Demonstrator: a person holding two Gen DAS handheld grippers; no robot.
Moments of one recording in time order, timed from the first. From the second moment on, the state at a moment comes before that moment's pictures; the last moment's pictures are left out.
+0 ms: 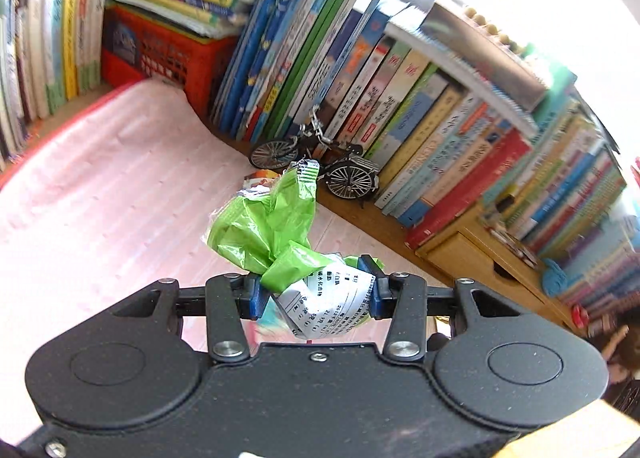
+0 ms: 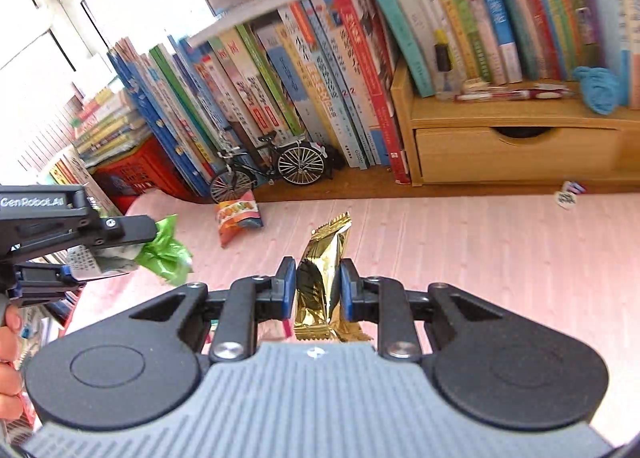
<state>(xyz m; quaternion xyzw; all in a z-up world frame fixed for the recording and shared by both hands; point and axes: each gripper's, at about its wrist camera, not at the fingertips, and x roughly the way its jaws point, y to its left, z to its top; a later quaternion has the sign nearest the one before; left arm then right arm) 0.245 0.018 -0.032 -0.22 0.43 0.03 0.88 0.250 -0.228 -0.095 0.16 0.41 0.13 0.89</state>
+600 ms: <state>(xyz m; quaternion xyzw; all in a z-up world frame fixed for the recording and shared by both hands) 0.070 0.057 0.013 -0.21 0.41 0.00 0.89 0.114 -0.204 -0.029 0.13 0.40 0.13 0.90</state>
